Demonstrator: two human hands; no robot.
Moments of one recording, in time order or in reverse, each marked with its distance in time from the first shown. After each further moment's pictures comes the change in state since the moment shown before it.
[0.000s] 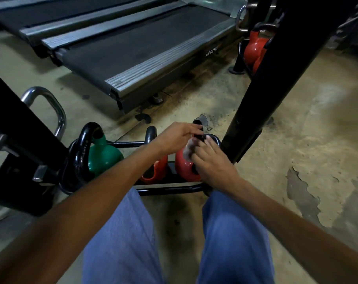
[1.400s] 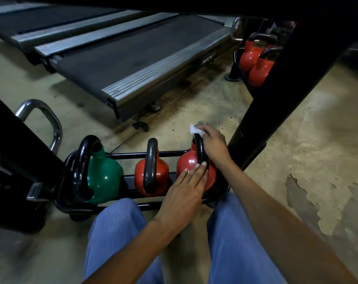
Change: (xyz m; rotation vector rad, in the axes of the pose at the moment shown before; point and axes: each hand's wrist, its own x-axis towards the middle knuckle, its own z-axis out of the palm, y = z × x) left_hand -0.095 0.031 0.081 0.434 0.117 0.049; right_hand 0.087 0.047 0.017 0.867 0.113 0.971
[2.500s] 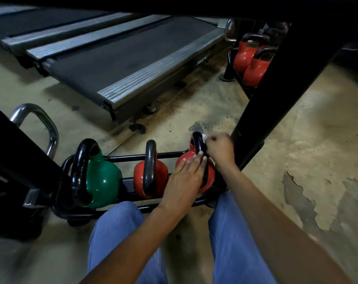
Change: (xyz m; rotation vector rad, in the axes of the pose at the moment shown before) left_hand 0.028 -0.007 -0.011 0.064 0.071 -0.056; right_hand -0.010 -0.004 -0.007 -0.022 0.139 0.263
